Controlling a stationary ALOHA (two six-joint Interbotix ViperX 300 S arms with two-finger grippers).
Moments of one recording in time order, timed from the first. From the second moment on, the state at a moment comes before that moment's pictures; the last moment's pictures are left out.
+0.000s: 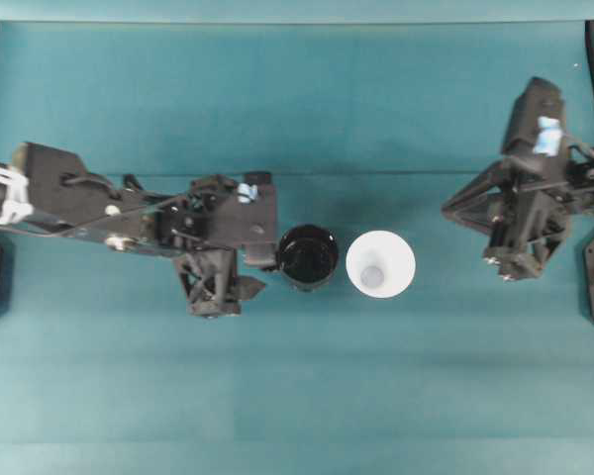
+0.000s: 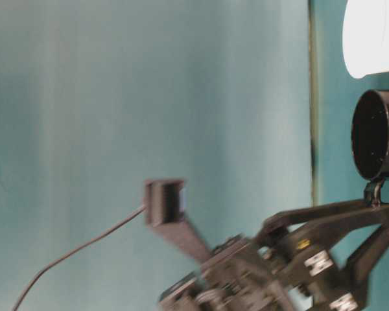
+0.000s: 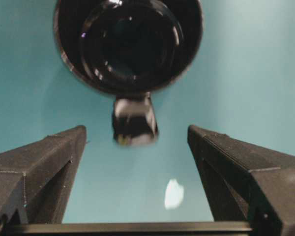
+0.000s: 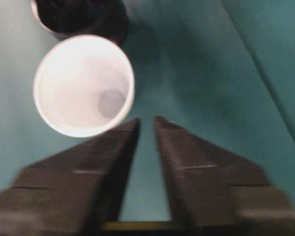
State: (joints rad) left arm 0.04 0.03 0.63 0.02 0.21 0.00; right arm -0.17 -0.57 0.98 0.05 0.40 0.25
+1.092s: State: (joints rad) left arm 0.02 -0.21 0.82 0.02 0.30 -0.08; right arm -0.11 -0.10 0.76 0.05 0.47 0.26
